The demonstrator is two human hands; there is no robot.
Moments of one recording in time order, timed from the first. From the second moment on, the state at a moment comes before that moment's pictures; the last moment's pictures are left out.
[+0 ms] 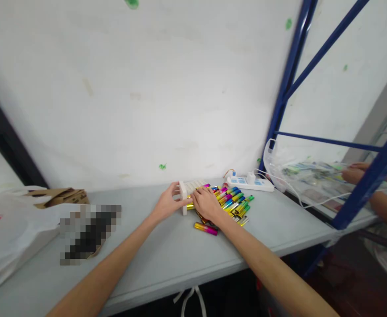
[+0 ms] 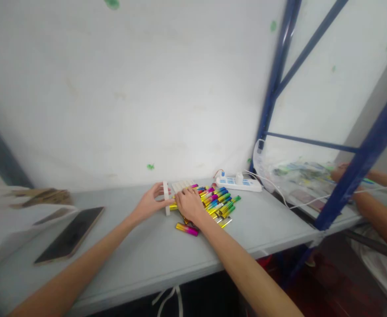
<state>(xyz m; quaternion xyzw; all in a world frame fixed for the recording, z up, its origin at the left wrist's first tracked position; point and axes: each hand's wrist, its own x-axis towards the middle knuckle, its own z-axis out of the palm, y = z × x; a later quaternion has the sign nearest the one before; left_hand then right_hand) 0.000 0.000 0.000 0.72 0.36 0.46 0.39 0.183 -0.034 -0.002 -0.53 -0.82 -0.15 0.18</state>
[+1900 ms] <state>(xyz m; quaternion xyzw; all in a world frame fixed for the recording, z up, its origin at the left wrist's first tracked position) 0.047 0.096 -0.012 0.87 0.46 0.17 -0.01 0.243 0.028 0.014 -0.58 -0.79 -0.03 0.21</state>
